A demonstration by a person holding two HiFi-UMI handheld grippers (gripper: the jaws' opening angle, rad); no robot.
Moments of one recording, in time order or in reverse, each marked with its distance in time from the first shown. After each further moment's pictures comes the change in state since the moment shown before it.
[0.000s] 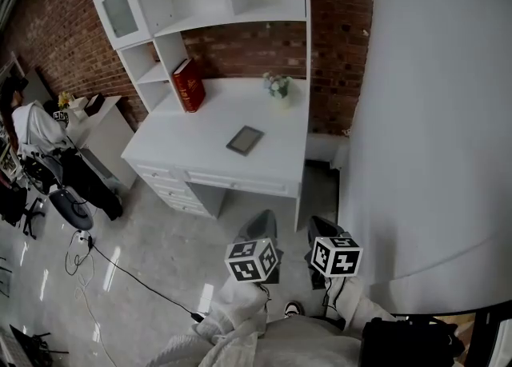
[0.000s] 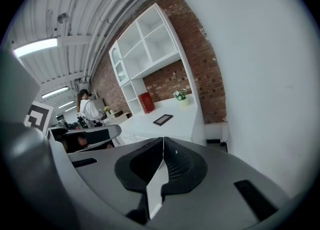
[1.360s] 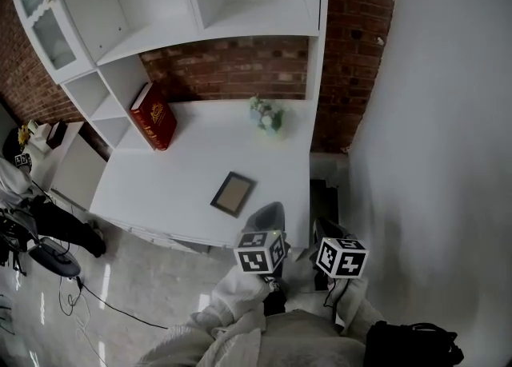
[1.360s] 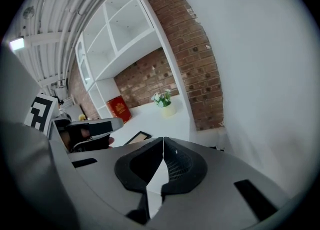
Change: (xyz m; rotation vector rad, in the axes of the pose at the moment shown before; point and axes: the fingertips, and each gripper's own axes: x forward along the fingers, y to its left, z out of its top) left arm 0.291 0.069 0.090 0.065 0.123 -0.145; right arm 0.233 -0.096 0.117 0.099 0.020 -0.159
